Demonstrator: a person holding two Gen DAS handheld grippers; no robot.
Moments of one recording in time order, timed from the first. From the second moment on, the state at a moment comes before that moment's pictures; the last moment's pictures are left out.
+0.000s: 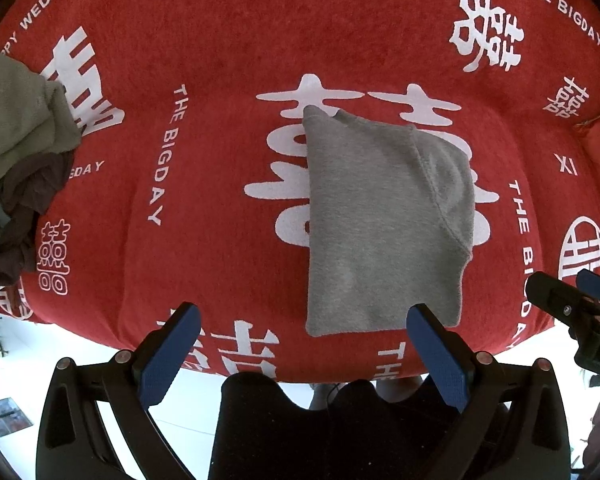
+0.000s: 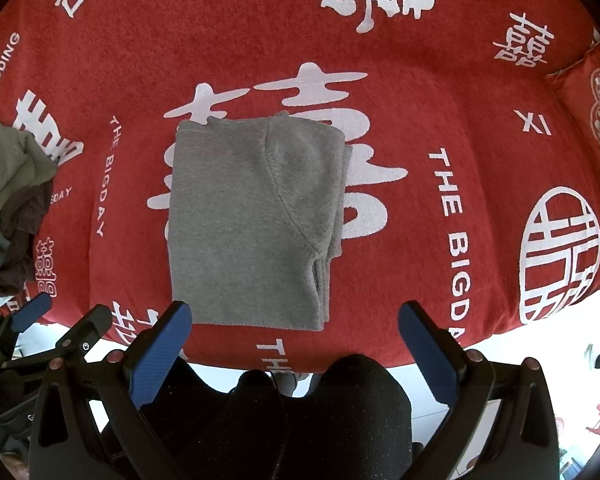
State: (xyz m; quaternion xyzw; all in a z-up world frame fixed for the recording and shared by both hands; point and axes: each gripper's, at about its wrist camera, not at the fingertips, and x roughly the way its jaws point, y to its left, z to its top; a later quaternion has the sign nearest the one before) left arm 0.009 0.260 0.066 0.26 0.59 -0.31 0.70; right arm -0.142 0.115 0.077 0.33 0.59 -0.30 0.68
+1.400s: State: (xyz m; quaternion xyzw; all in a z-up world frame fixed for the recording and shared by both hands) left arm 0.011 0.258 0.065 0.27 0.59 -0.30 0.70; right arm -0.136 0.110 0.075 0.32 0.59 -0.29 0.68
